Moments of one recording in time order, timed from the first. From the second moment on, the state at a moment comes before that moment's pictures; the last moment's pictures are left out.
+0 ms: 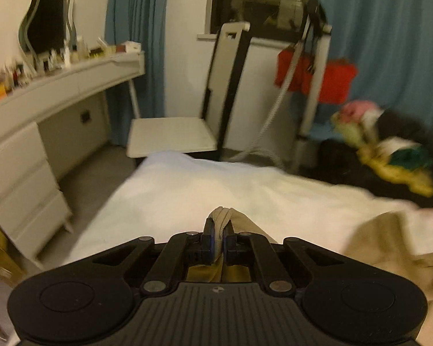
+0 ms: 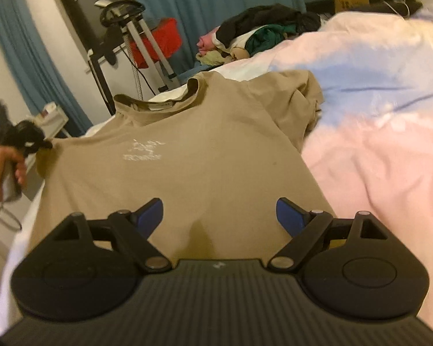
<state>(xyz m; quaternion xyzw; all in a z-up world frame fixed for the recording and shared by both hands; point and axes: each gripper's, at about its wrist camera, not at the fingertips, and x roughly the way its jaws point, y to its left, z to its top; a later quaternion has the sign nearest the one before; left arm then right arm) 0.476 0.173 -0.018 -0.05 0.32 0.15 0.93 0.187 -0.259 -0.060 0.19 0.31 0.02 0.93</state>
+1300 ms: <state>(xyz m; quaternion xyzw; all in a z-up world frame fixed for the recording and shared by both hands) 0.086 0.030 -0.029 -0.07 0.27 -0.05 0.96 0.104 -0.243 -0.013 0.09 0.21 0.07 0.97</state>
